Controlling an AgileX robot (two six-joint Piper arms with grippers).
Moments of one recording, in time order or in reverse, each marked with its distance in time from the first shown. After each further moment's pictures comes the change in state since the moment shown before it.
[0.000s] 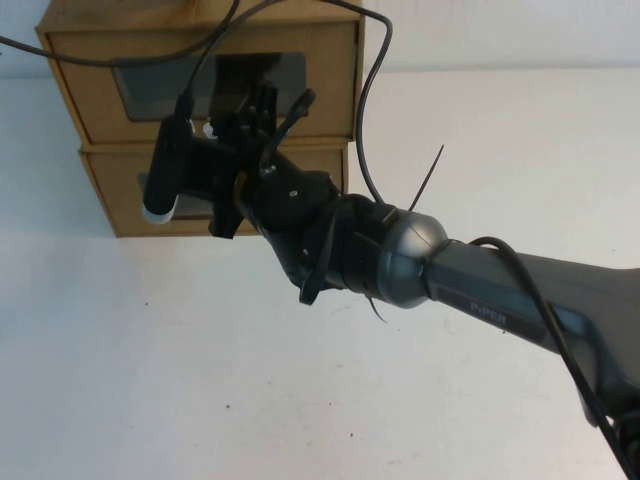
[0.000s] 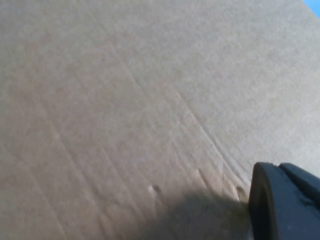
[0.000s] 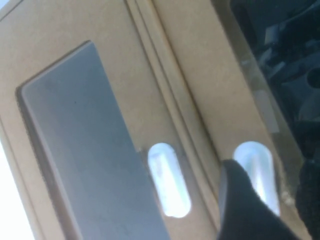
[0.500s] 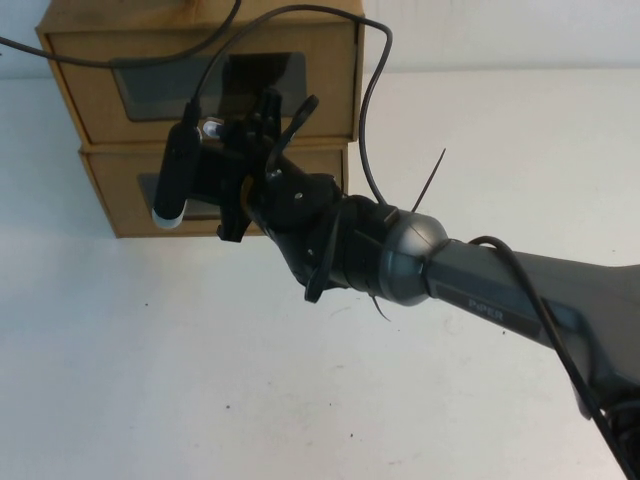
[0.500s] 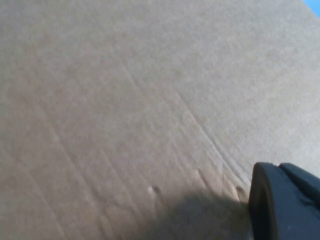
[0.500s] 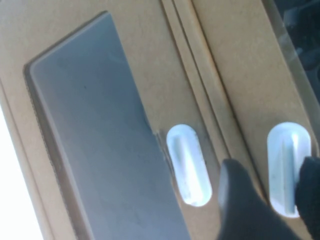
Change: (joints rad) right arm -0.020 0.023 0.000 -0.013 -0.019 0.000; left arm 0.000 0.000 0.000 0.000 0.000 0.010
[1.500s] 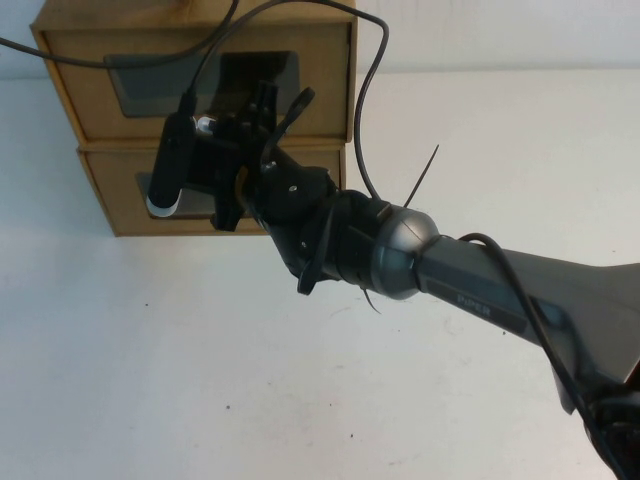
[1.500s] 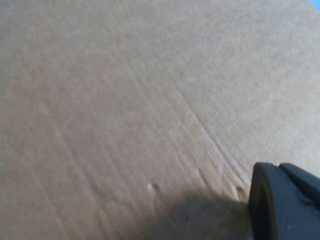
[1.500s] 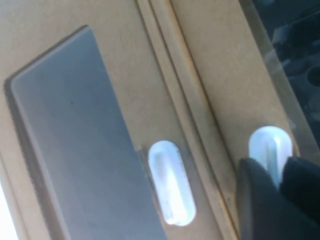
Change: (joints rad) right arm -0.009 0.039 -0.070 -0.004 -0.001 0.001; left arm 0.000 0.000 0.000 0.018 -0.004 0.001
